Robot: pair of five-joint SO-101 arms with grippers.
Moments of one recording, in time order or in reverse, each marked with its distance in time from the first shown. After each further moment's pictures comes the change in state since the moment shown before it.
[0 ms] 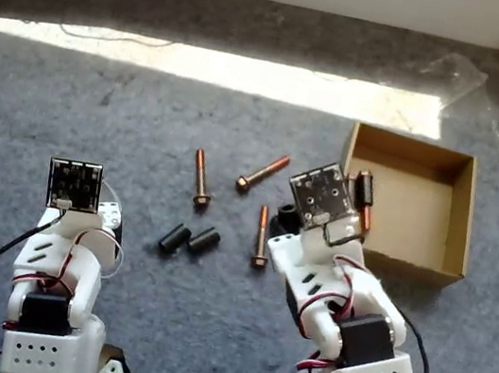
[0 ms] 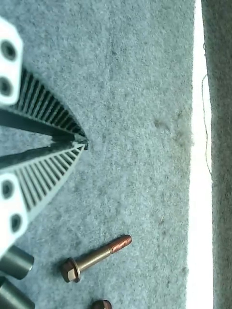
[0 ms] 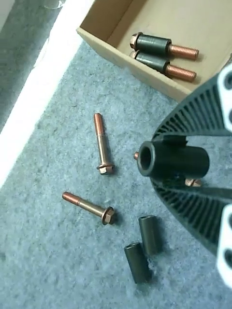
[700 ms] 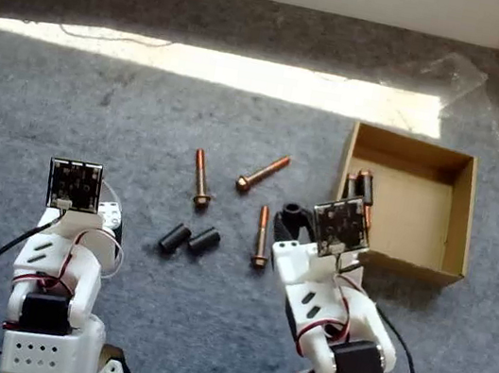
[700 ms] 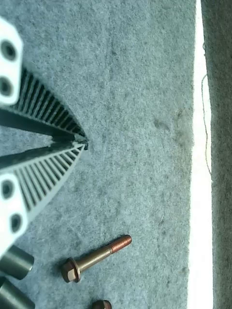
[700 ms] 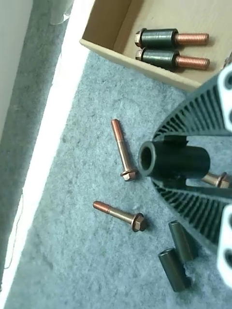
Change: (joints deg) left arm 0.0 0.0 0.0 0.0 0.0; right arm 1.5 -17.2 16.8 -10.2 -7.5
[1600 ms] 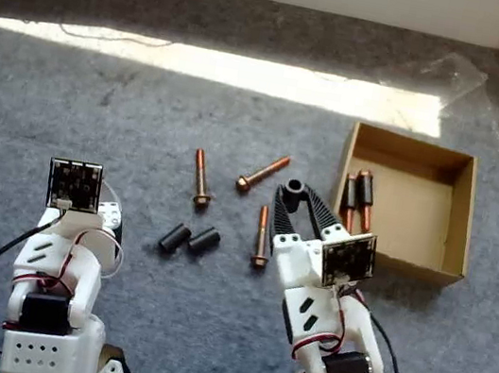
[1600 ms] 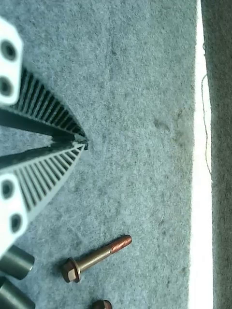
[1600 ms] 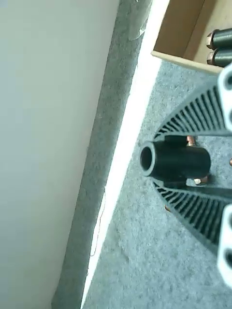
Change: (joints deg) left arm 0.0 0.0 0.0 0.0 -0.1; right arm 0.4 -14.5 15.0 -20.8 -0.1
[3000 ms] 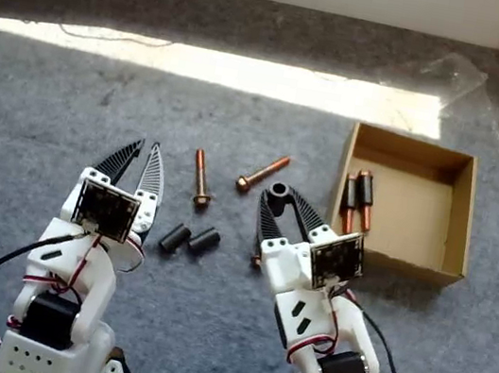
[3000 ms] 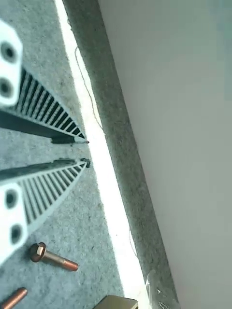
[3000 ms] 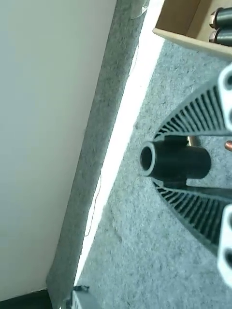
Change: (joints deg) left arm 14.9 0.0 -7.1 -14.6 -7.6; right arm -4.1 0.0 0.0 1.5 0.0
